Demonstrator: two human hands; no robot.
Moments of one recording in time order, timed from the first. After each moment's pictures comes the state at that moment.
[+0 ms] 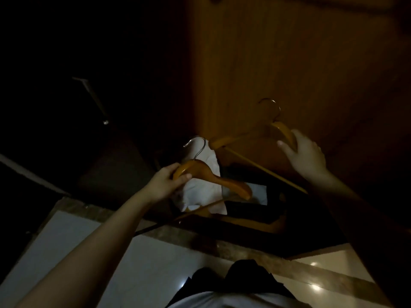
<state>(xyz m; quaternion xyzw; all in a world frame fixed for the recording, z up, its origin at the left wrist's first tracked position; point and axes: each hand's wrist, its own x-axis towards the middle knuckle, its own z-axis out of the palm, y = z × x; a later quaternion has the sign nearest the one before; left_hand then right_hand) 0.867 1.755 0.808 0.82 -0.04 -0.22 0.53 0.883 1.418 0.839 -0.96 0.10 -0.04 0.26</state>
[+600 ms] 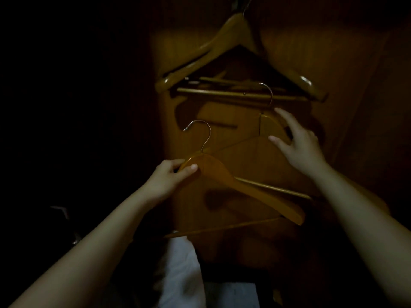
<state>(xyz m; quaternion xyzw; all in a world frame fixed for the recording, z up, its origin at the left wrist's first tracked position) 0.975 1.665 1.017 0.80 -0.22 -0.06 0.56 0.945 1.376 1.057 -0.92 -0.02 -0.31 0.25</state>
